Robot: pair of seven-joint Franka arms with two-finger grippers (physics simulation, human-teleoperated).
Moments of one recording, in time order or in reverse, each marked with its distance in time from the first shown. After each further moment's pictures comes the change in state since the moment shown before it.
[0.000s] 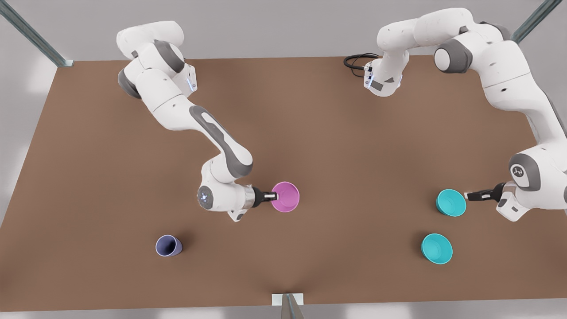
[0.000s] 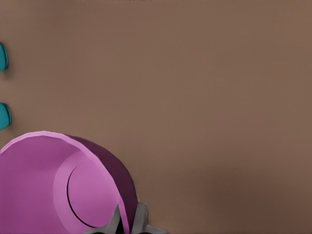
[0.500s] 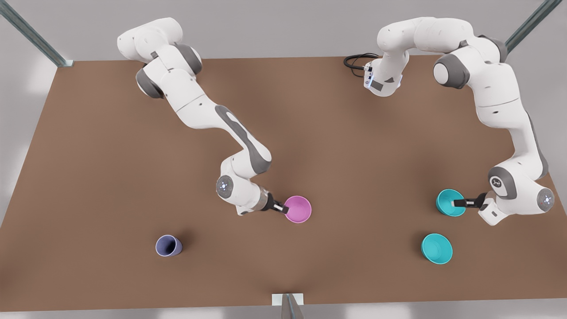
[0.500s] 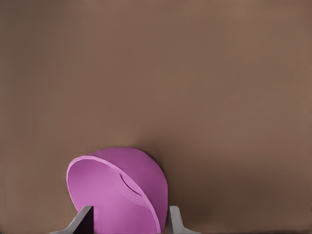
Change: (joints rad) left arm 0.011 0.124 0.003 -0.064 -0.060 0.203 0.209; right arm 0.171 0.026 -0.194 0.043 0.038 0.177 0.473
